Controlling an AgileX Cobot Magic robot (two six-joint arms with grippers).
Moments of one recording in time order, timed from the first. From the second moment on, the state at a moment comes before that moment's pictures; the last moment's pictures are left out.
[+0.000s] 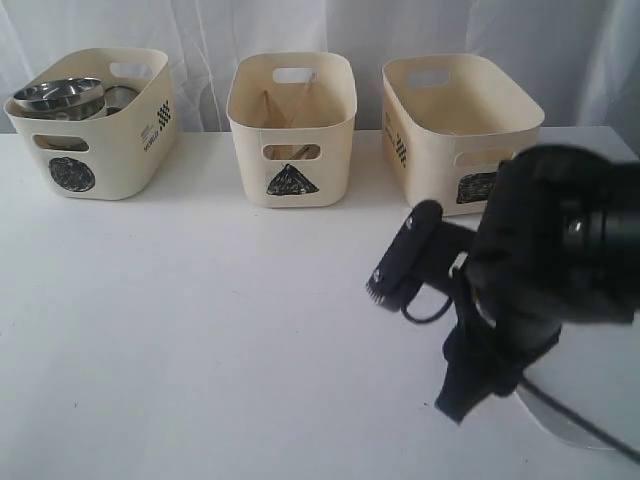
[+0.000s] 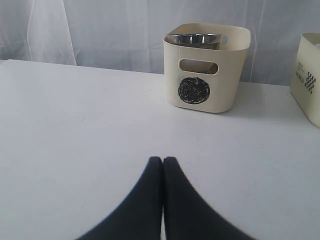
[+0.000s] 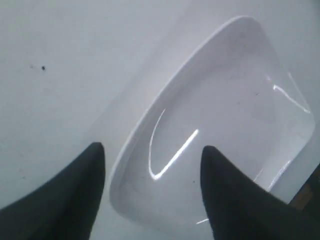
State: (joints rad) left arm 0.16 0.01 0.02 -0.26 0.16 0.18; right arm 0.67 1.47 -0.86 -0.57 0.96 0.26
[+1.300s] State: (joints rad) left arm 0.16 0.01 0.02 -0.26 0.16 0.18; right arm 0.81 1.73 -0.59 -0.93 0.90 0.91
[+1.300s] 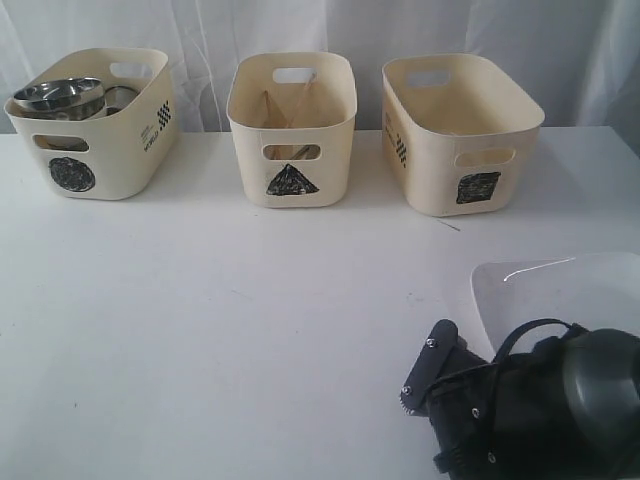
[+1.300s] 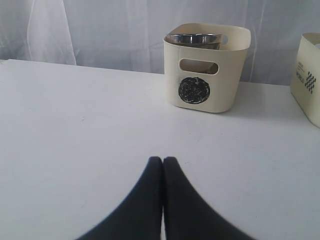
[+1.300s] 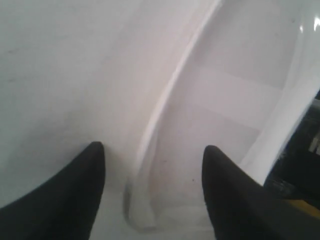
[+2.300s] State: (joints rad) left arm 0.16 0.01 0.02 -0.26 0.16 0.18; right arm 0.86 1.50 -0.58 -0.93 0.88 1.07
